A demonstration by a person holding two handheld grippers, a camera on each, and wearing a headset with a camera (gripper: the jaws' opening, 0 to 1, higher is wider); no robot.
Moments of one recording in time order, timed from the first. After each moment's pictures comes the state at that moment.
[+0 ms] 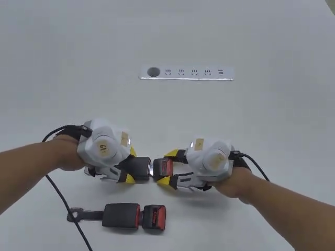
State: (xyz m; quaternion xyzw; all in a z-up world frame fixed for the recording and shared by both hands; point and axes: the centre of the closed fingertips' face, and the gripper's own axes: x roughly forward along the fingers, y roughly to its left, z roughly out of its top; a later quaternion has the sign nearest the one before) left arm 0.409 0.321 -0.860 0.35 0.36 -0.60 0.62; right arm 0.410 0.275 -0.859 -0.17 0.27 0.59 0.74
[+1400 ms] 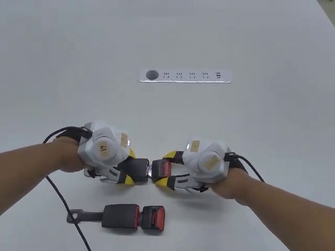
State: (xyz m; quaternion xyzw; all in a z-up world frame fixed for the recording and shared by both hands) left arm 0.409 0.320 -0.861 0.35 0.36 -0.60 0.62; right arm 0.411 0.274 -0.860 -0.18 0.28 0.58 0.74
